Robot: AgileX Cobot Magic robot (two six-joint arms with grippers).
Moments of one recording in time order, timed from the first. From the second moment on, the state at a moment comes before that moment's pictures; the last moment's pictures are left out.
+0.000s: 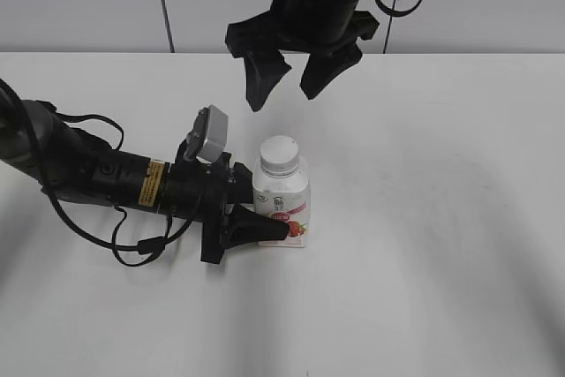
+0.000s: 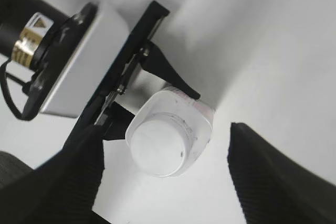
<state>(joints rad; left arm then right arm) -0.29 2.33 -1.10 1.54 -1.12 -0.62 0.61 2.06 -1.89 0.23 1.23 -0.04</state>
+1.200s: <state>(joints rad) -0.29 2.33 -1.10 1.53 -1.12 -0.62 0.61 2.10 -1.78 0.31 1.23 0.36</state>
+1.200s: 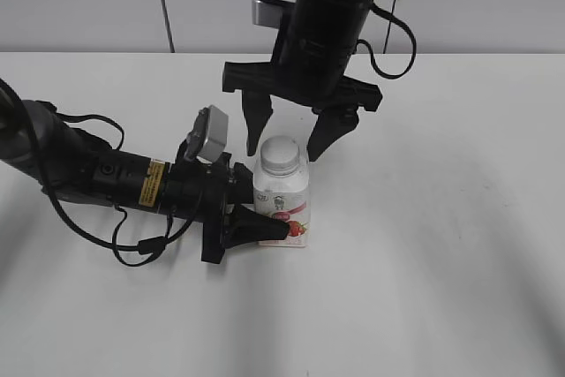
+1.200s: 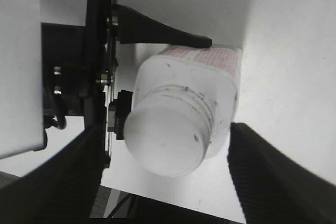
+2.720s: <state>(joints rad) -0.29 2.33 -1.10 1.53 -1.12 -0.62 0.61 2.13 -1.78 0.30 1.23 -0.17</state>
